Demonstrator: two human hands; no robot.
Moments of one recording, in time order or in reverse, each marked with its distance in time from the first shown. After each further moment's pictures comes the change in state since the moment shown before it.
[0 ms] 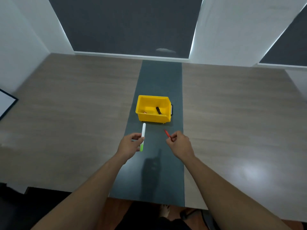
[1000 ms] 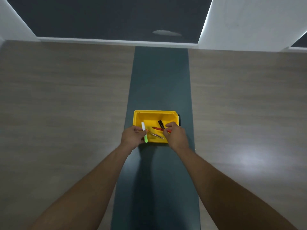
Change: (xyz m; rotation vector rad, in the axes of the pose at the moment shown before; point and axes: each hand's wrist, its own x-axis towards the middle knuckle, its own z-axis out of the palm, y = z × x) left_hand 0.281 0.059 0.019 0.112 -0.025 -0.268; right_hand 0.272 -0.034 0.080 -0.048 -0.045 0.083
